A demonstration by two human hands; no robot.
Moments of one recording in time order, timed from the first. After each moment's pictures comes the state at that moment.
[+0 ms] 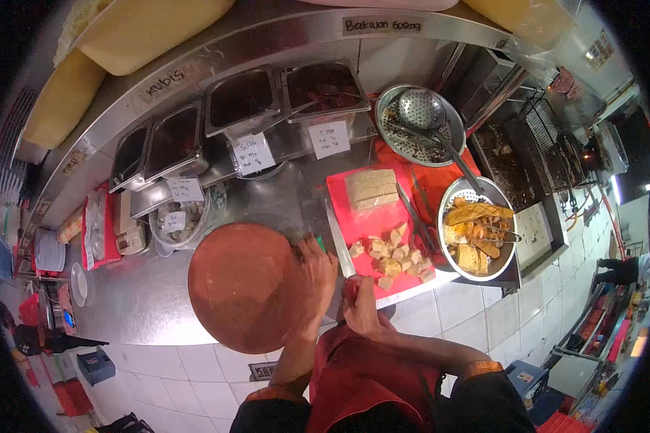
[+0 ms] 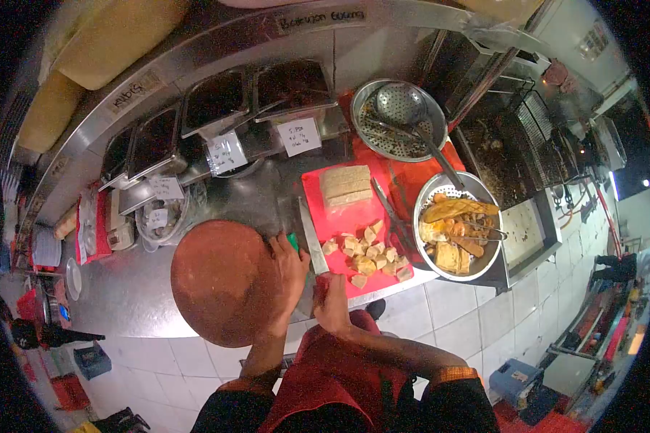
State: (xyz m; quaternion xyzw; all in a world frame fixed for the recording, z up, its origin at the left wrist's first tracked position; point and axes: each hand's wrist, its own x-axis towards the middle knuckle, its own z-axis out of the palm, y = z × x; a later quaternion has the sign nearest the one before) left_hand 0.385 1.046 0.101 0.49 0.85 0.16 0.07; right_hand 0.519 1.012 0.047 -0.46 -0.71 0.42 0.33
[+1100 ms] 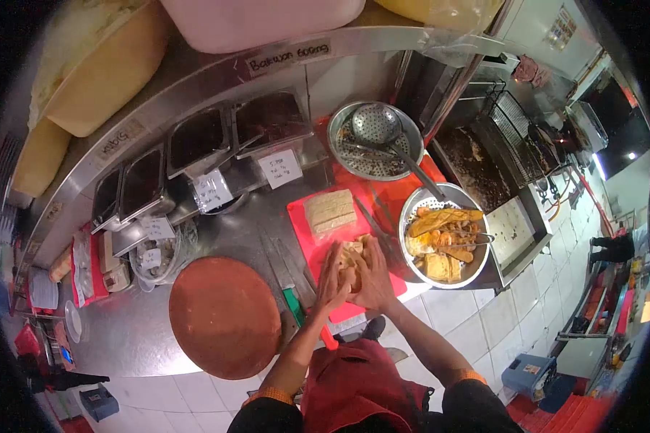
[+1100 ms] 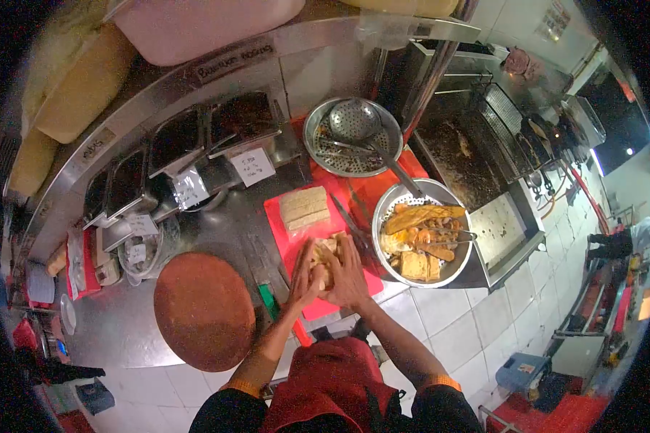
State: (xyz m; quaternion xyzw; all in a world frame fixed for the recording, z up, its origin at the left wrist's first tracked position) left_hand 0.454 1.094 0.019 0.59 0.58 0.48 0.30; right_hand 0.596 1.130 0.056 -0.40 -0.86 0.20 0.27
